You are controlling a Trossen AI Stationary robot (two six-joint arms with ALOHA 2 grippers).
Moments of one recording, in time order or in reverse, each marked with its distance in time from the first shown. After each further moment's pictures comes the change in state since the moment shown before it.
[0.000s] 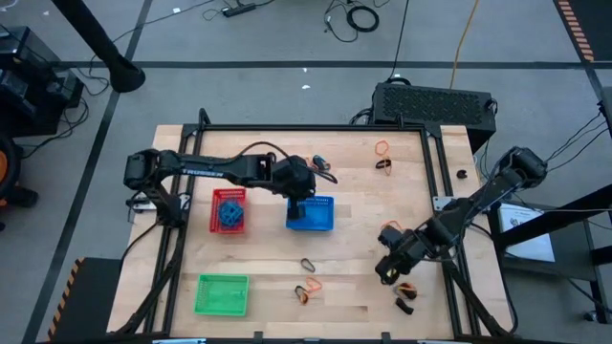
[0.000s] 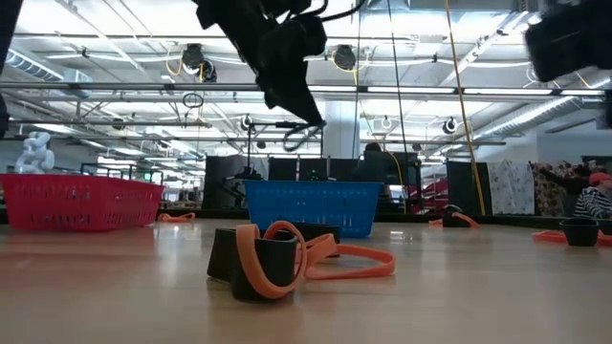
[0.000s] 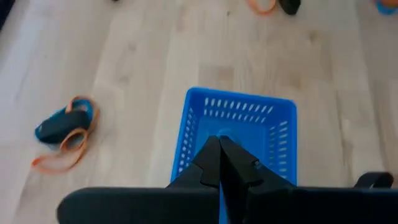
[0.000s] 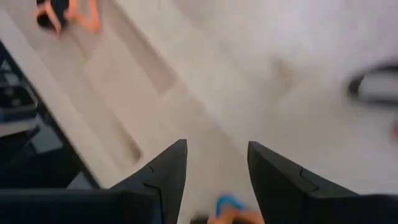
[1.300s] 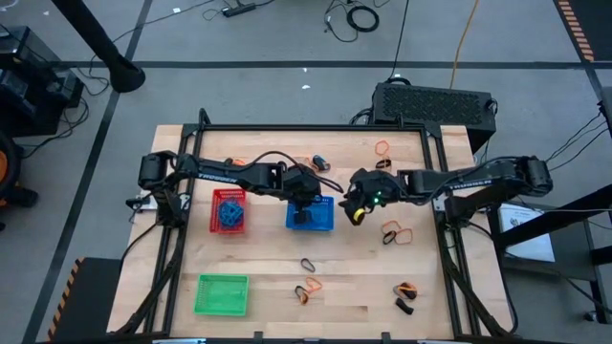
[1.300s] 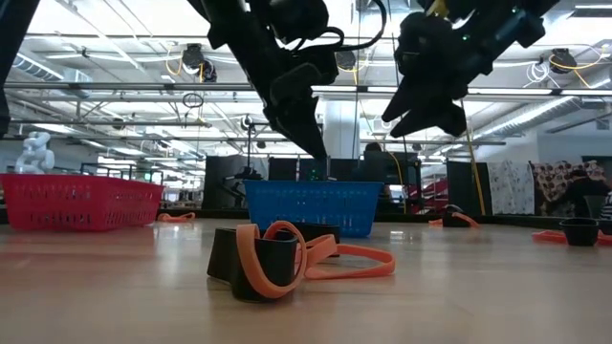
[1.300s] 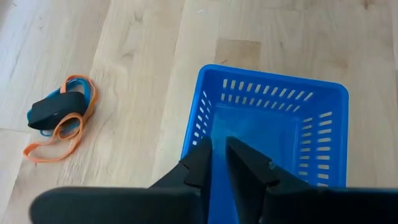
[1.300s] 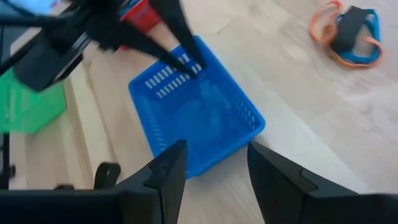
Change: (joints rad) left arm -0.020 0.108 0.000 0.032 -0.103 -0.017; right arm -0.634 0.000 0.000 0.395 0.017 -0.756
